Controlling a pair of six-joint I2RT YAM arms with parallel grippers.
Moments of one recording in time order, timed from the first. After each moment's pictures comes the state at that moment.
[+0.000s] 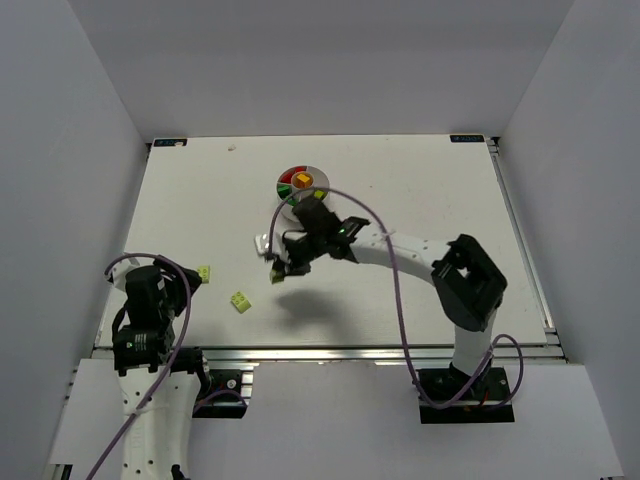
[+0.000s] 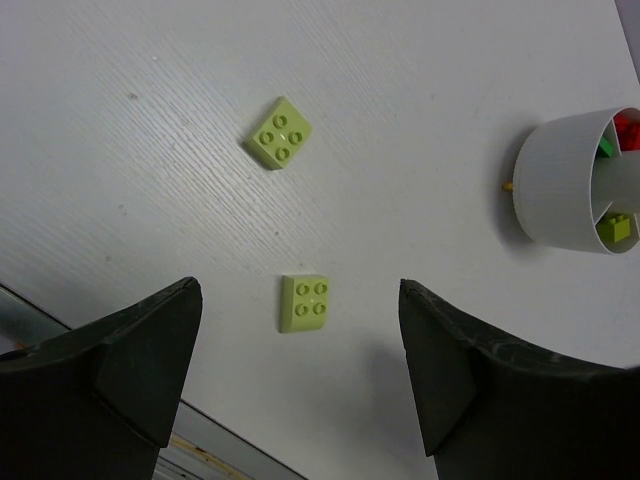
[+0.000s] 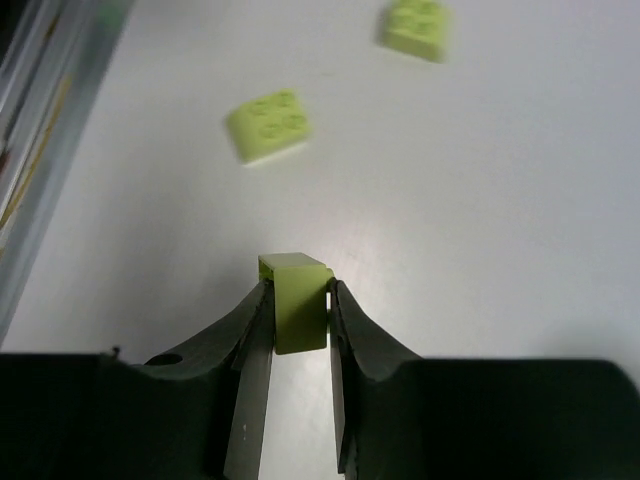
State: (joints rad) left arm 0.12 0.41 0.67 -0.91 -0.16 -0.79; right arm 0.96 1.88 1.38 -0.28 -0.69 -0.82
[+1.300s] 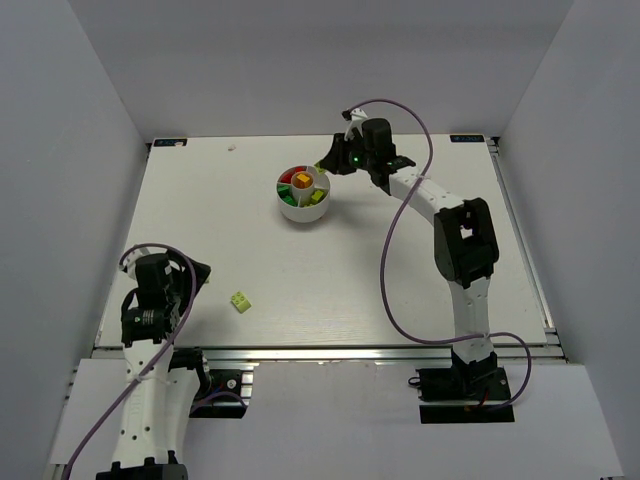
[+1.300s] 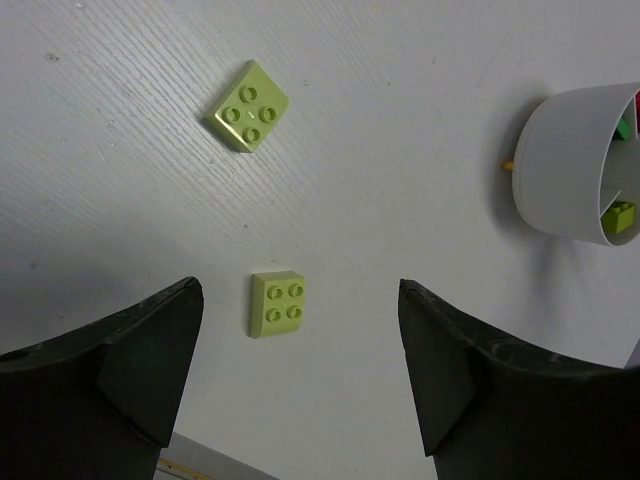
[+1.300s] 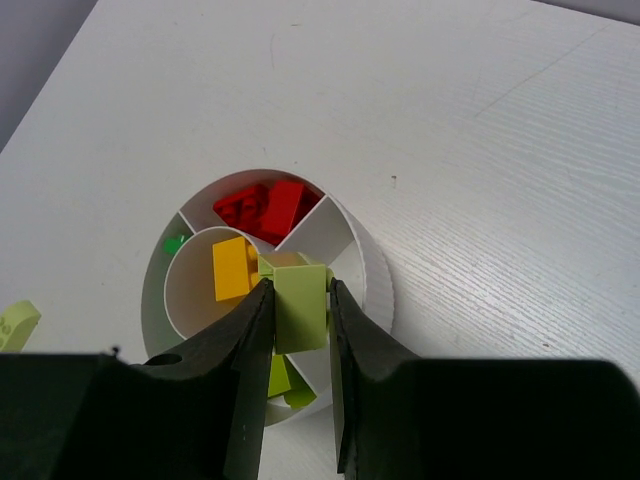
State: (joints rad) left arm 0.12 0.56 0.58 -0.74 -0.05 -0.85; right arm 0.45 2.15 1.76 0.00 -0.39 0.25
